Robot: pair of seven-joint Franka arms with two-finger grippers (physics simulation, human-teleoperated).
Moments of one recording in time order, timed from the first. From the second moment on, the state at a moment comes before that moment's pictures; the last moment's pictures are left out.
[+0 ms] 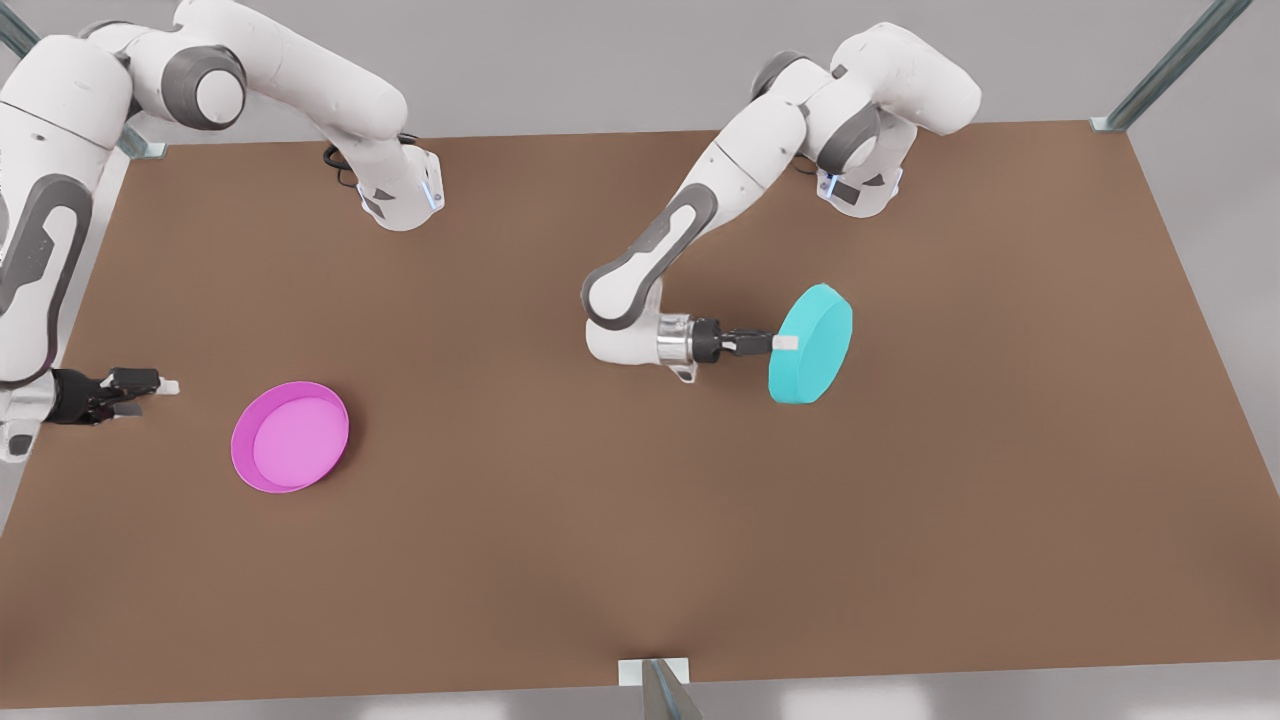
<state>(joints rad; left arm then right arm) -0.93 0.97 -0.05 -1.26 1.31 0.79 -0.09 -0.53 0.49 0.04 -1.50 0.18 1.65 -0.81</state>
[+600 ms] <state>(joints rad) -1.09 1.27 -0.05 -1.00 1.40 0.78 -0.17 -0.55 0.68 0.02 -1.72 0.33 2.07 -0.98</state>
